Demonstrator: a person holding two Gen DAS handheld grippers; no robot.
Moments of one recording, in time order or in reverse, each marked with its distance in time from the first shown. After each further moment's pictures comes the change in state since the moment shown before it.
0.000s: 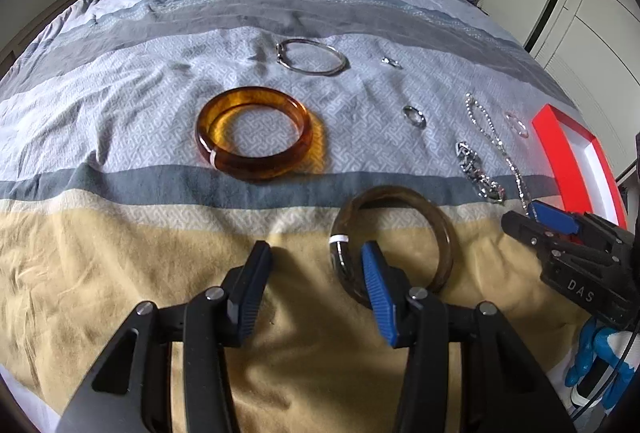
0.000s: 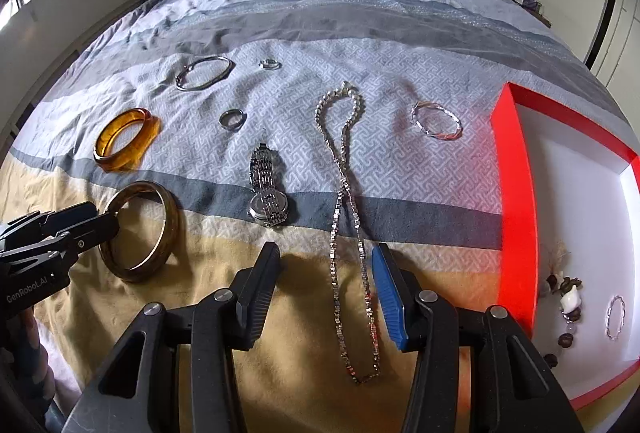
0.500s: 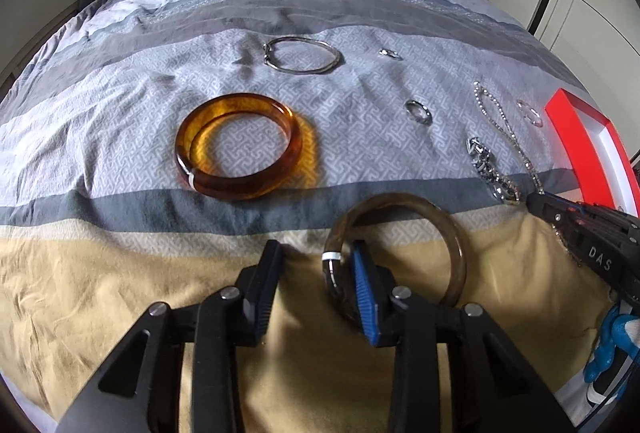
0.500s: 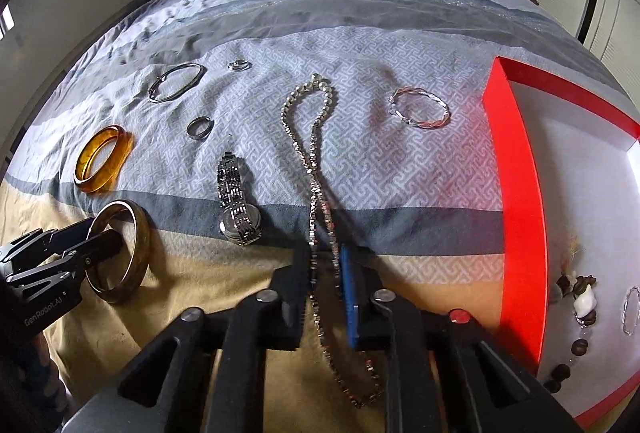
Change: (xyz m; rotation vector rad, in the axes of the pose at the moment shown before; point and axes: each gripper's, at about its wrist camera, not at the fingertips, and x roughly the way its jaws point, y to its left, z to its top) left arm 0.015 -0.012 0.009 0.059 -0.001 0.056; right arm 0.015 -0.020 0.005 0.087 0.007 0.005
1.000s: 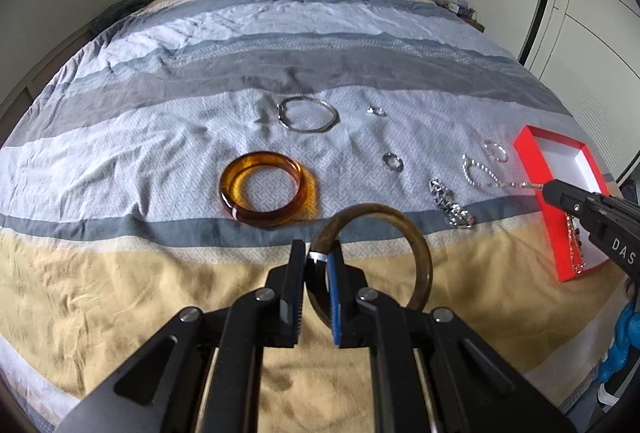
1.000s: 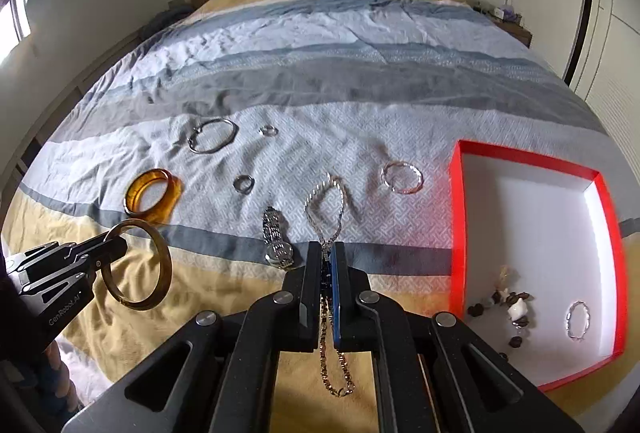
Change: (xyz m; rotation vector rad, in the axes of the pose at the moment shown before) left arm -0.078 -0.002 0.006 -0.007 -0.116 0.010; right arm -0.086 0.015 0.014 -0.027 -0.135 0.008
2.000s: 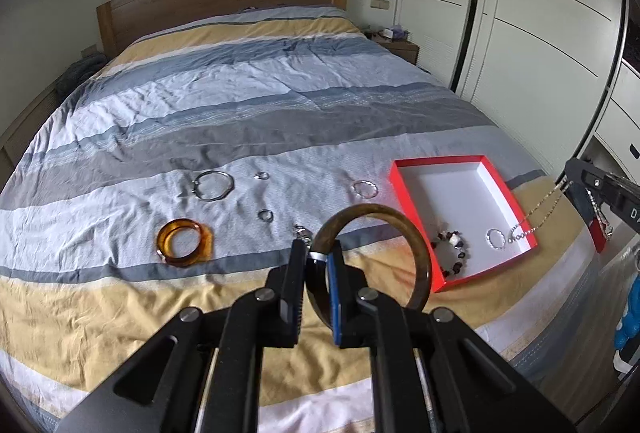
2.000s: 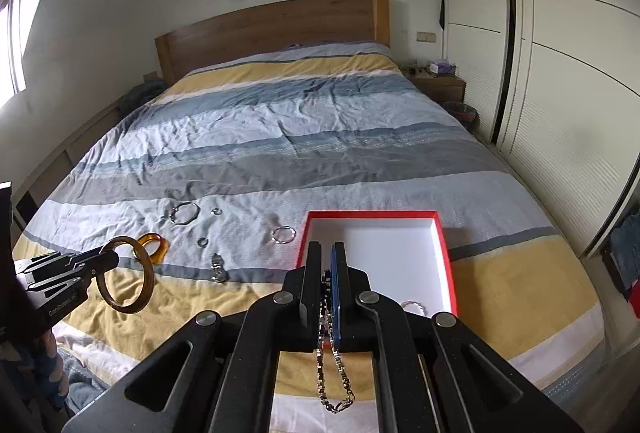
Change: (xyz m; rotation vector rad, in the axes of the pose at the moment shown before) left arm -0.099 -0.120 0.018 0.144 -0.115 -0.125; right arm -0.182 -0.109 -0.019 0.090 -0.236 -0.112
